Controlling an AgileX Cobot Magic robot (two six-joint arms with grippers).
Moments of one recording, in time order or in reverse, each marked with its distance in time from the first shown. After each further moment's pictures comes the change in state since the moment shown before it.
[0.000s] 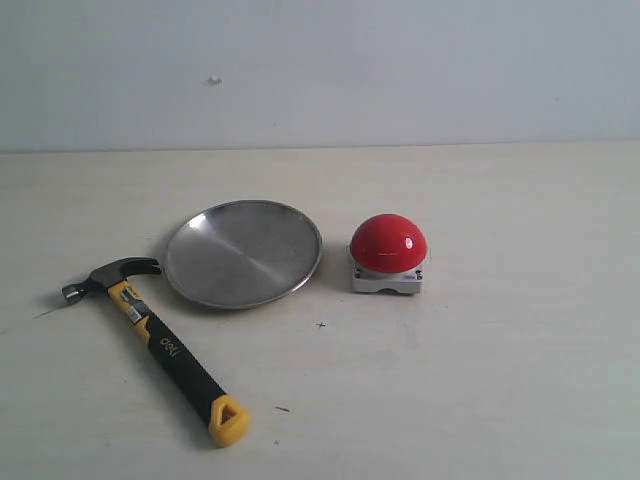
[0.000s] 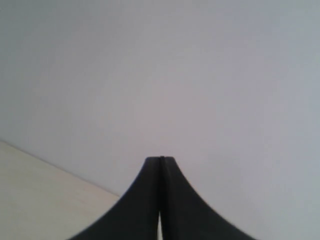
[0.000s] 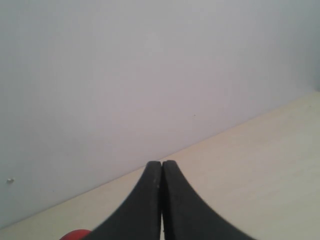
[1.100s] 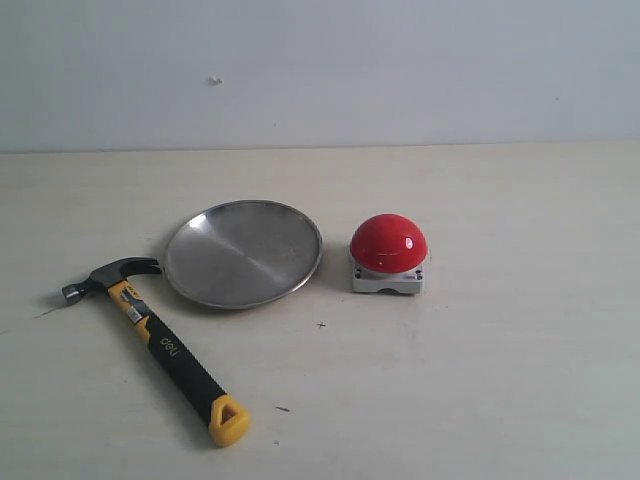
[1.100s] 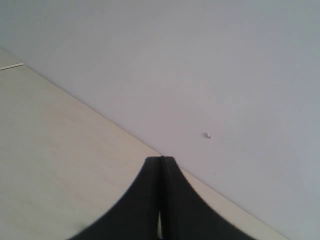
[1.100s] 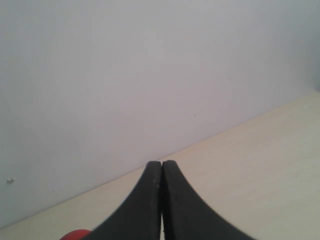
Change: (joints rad) left arm 0.054 0.347 -0.068 -0.025 -0.015 -0.033; right arm 0.000 0.000 0.000 0.000 0.000 0.000
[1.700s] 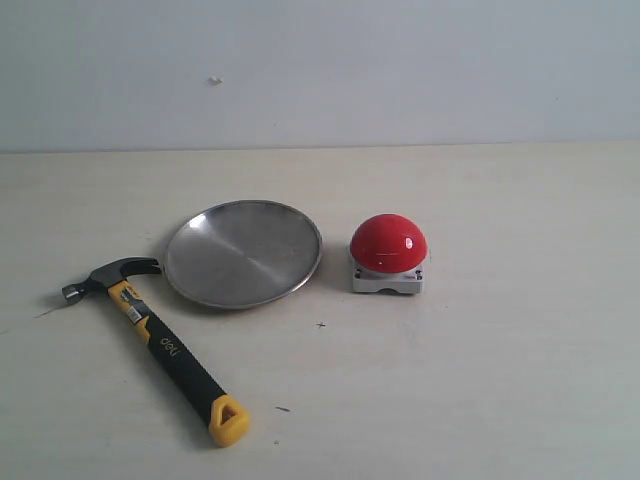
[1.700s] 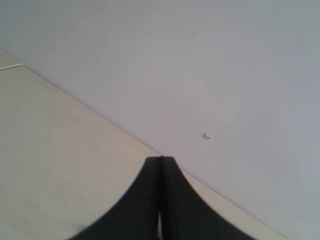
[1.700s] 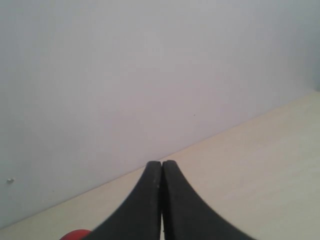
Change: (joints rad) left arm 0.000 0.000 0.000 0.000 -0.004 0.000; right arm 0.000 0.000 0.000 0.000 0.000 0.000
